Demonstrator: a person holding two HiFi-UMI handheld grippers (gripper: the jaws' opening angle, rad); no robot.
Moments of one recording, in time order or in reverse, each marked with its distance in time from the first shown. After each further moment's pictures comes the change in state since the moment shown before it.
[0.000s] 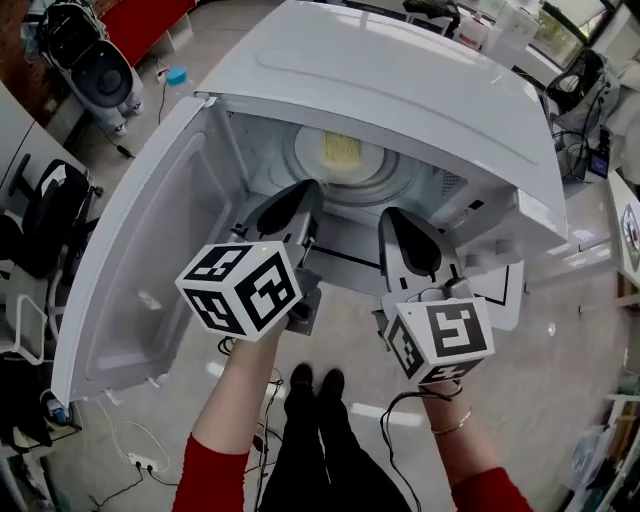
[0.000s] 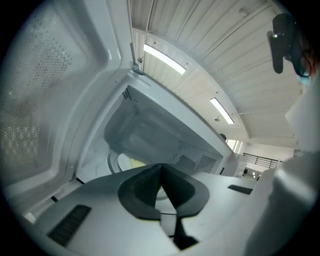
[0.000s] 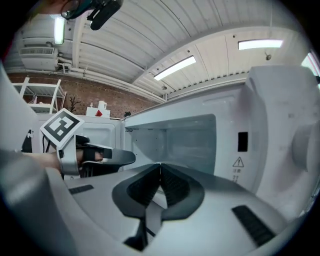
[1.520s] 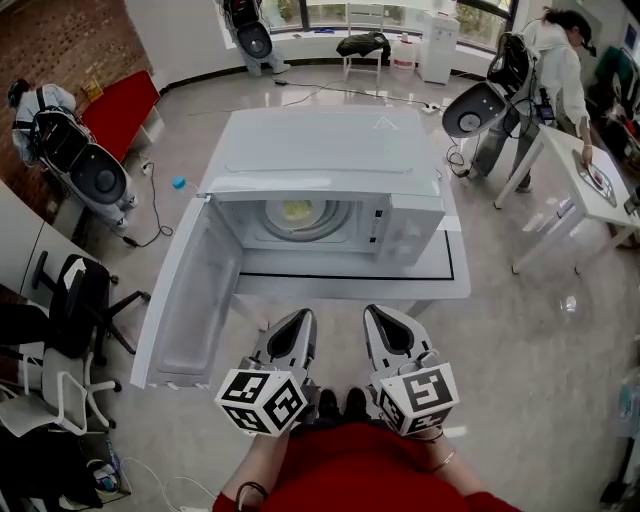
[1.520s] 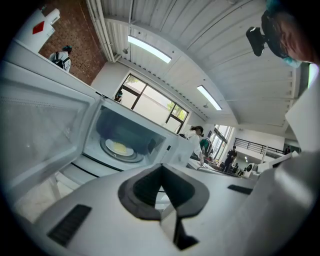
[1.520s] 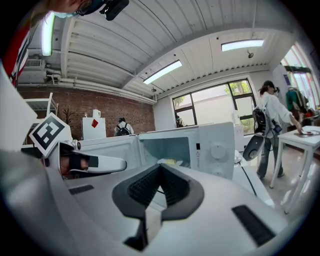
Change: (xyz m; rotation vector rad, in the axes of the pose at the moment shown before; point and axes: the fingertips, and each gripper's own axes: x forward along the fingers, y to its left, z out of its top) left arm -0.142 -0.123 -0.044 0.102 0.173 -0.051; right arm -0.170 0.044 0.007 0.147 0.018 -0.076
